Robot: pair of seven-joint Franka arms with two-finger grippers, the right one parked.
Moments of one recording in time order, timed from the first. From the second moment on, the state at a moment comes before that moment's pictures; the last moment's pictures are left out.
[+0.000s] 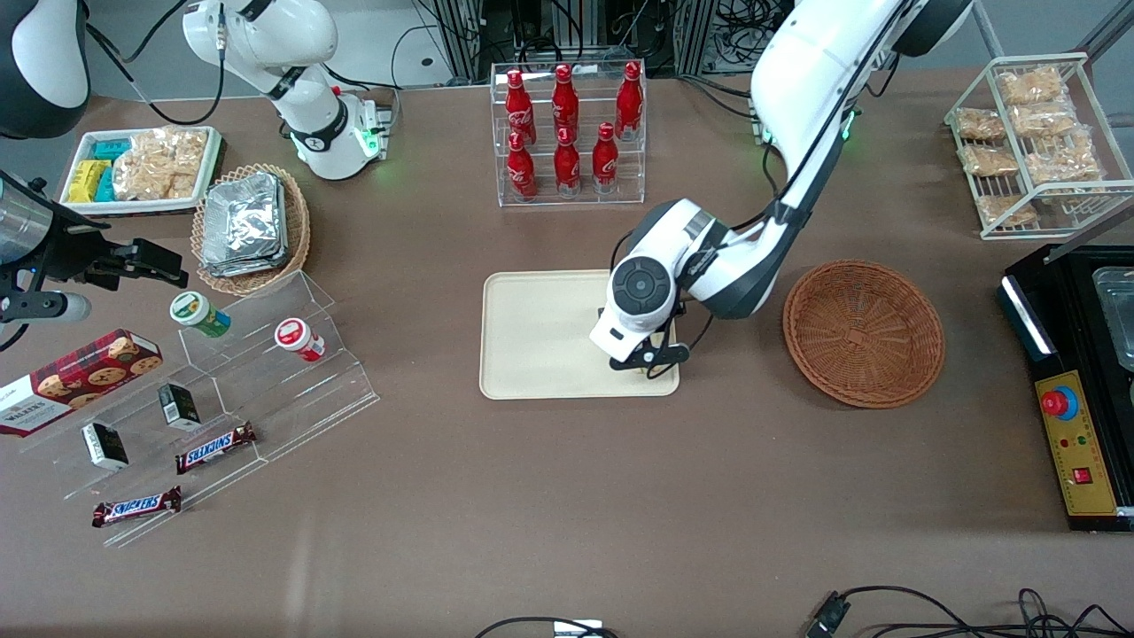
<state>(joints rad) -0.47 0.56 -0.23 -1.60 0.03 1.87 -0.81</state>
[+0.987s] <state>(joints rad) -0.02 -0.06 -0.19 -1.88 0.04 1.67 -0.27</state>
